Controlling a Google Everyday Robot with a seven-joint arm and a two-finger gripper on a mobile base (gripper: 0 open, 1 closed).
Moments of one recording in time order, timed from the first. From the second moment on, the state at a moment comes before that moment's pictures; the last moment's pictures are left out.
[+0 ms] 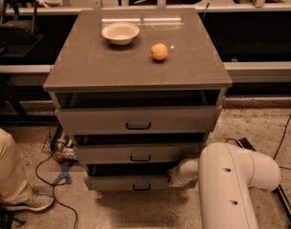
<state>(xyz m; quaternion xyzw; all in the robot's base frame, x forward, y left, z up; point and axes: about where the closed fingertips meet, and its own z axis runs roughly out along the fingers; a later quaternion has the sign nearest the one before) 0.613 -0.153 0.158 -0.73 0.66 0.02 0.18</state>
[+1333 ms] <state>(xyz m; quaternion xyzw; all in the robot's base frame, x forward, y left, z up) 0.607 -0.149 0.152 -0.73 0.65 0.02 0.18</state>
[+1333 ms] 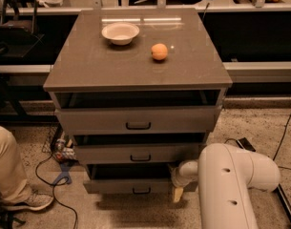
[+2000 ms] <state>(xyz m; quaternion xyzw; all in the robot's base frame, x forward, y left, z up) 0.591 -0.164 0.151 -0.72 0.68 0.04 0.15</state>
